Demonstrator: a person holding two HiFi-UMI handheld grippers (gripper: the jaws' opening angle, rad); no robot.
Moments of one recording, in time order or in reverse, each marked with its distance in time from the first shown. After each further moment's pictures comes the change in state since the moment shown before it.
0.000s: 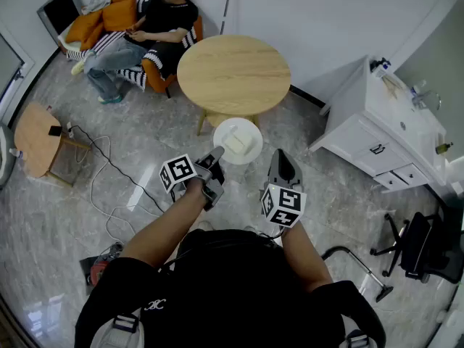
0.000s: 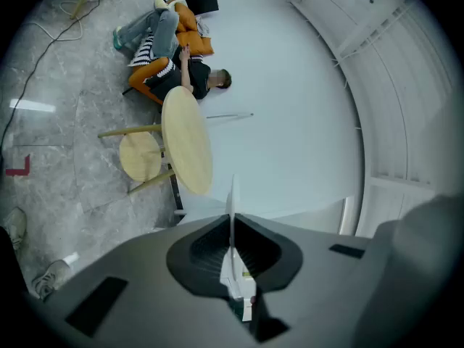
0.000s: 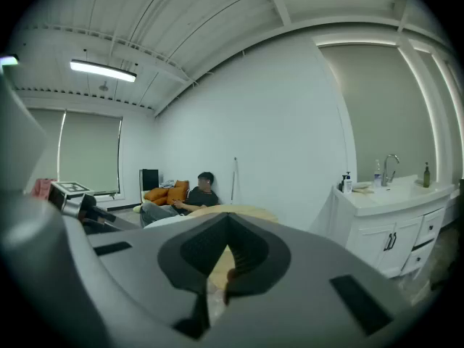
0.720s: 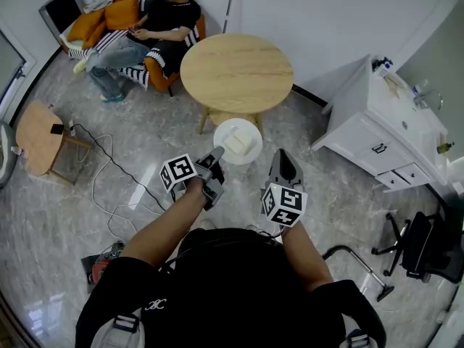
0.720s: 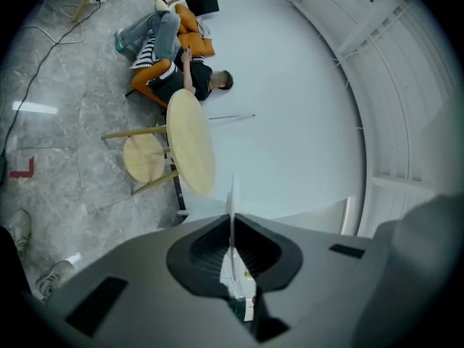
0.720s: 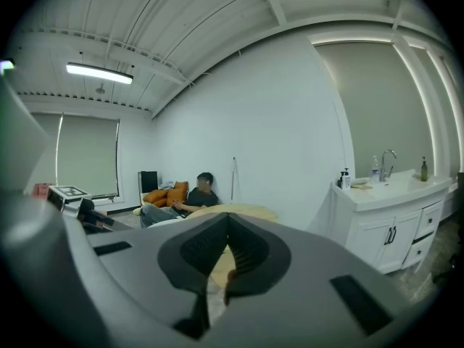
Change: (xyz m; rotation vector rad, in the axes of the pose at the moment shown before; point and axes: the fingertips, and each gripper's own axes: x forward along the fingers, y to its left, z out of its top) left arm -0.009 0.007 0.001 0.002 -0.003 0.009; right arm -0.004 0.004 -0.004 0.024 -0.007 -0.010
